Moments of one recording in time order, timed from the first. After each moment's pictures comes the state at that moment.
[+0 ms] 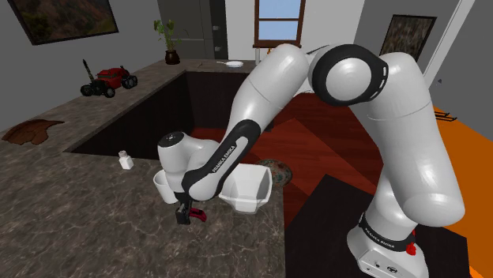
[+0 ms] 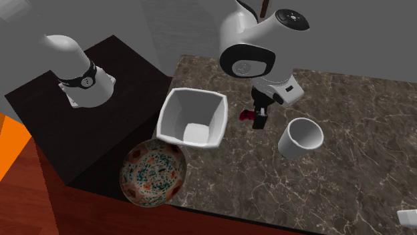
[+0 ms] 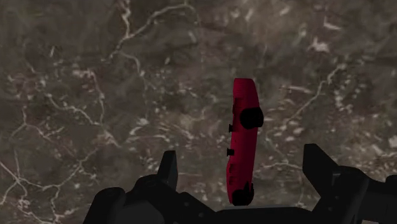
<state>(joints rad) 0.30 0.56 0.25 -1.93 -0.29 2.48 0.16</state>
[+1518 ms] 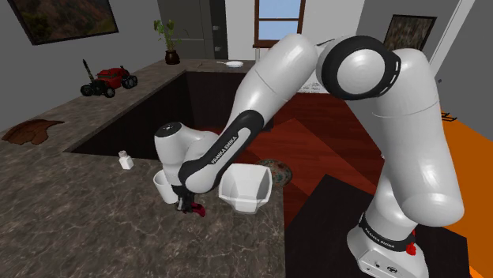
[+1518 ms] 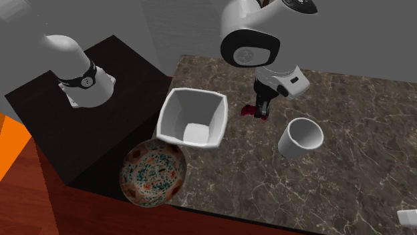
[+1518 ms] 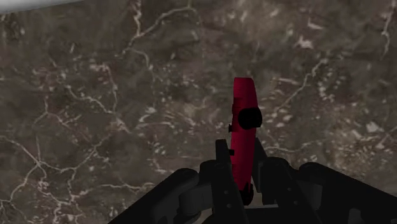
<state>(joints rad) 0.29 0.50 0.27 -1.93 -0.27 2.42 0.15</state>
